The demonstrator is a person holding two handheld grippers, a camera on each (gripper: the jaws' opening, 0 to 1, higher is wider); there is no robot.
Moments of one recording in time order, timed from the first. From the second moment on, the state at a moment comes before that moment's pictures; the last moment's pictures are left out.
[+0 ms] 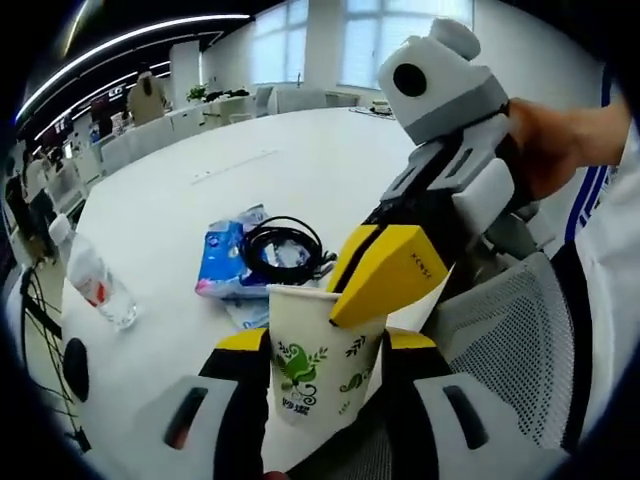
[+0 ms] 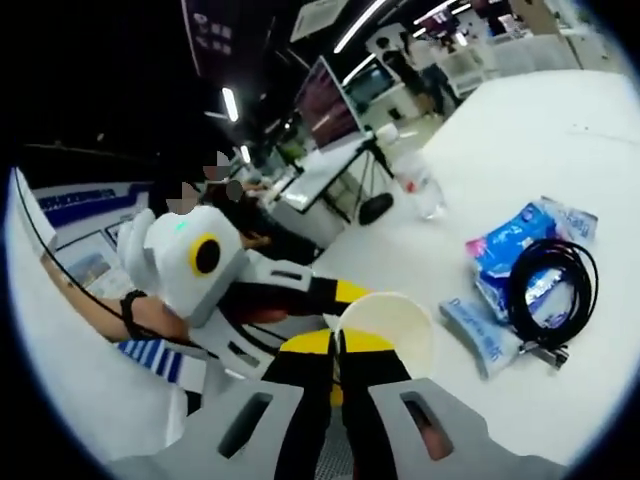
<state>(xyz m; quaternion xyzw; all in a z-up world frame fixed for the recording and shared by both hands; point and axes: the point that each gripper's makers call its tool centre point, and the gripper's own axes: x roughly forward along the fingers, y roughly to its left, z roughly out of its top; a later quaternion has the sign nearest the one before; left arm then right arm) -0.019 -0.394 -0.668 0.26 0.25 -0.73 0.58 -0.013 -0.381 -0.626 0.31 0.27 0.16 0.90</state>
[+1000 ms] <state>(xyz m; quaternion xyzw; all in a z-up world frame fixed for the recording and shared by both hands) 0.060 -0.340 -0.656 0.15 0.30 -0.64 0.69 0.045 -0.391 -0.623 0.27 0.28 0.13 0.91</state>
